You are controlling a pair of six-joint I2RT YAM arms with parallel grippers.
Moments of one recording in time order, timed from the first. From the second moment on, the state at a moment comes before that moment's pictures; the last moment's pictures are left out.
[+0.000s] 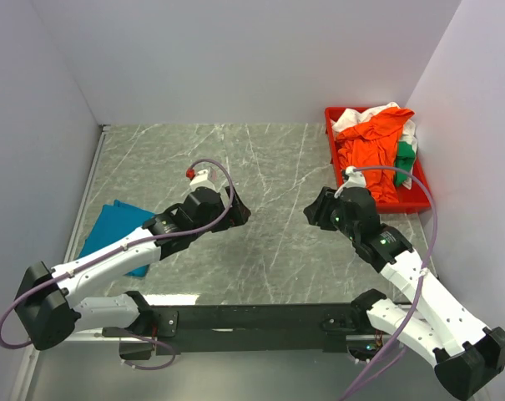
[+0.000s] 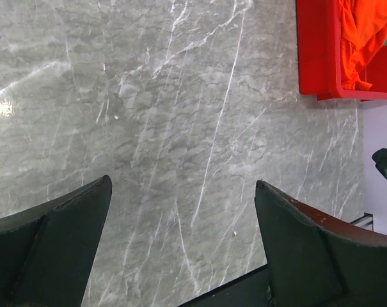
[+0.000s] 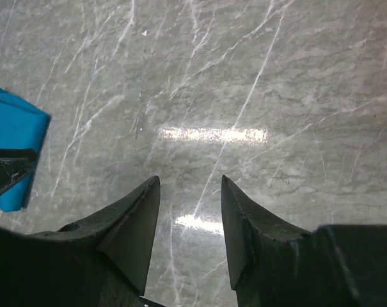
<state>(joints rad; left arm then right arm) -0.83 1.17 0.85 -0.27 -0.26 -0.90 0.49 0.82 0.75 -0.46 0.10 0.59</state>
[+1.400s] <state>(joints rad) -0.82 1.06 0.97 -0.45 -0.21 -0.72 -0.15 1.95 1.57 -0.46 0.18 0.61</state>
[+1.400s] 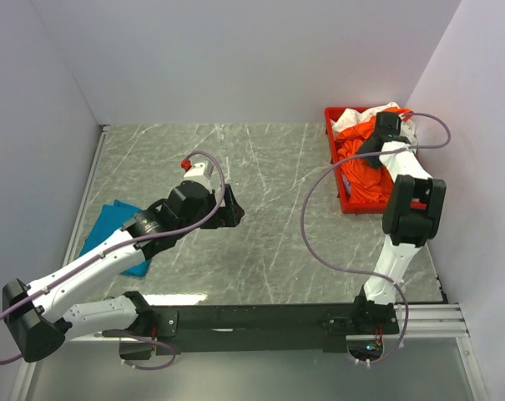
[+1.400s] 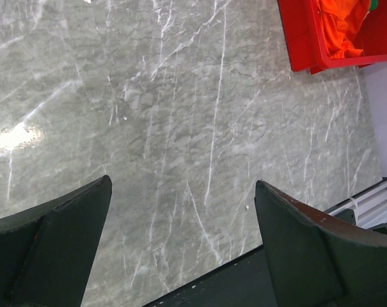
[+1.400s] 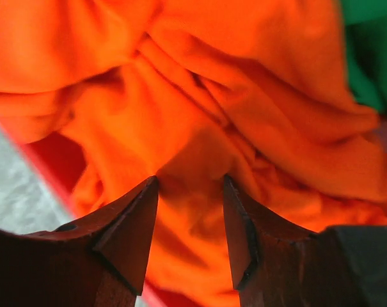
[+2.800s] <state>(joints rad) -0.69 1.03 1.00 -0.47 -0.20 -0.70 0.33 1.33 1.86 -0.54 -0.13 0.62</state>
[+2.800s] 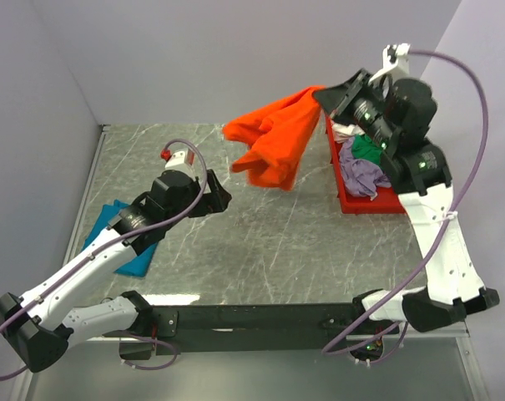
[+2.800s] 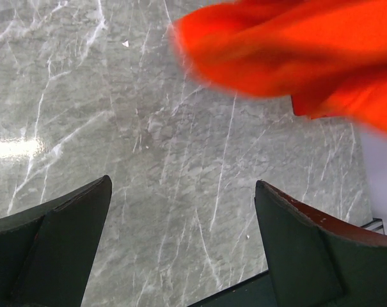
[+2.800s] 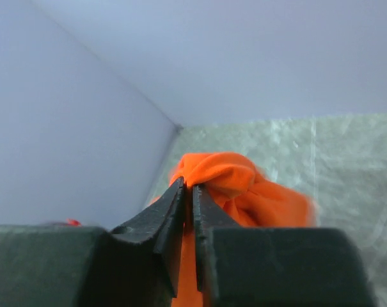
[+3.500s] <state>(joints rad) -0.58 1.01 0.66 -0.42 -0.20 -0.84 0.69 1.17 0.60 -0.23 0.01 0.76</state>
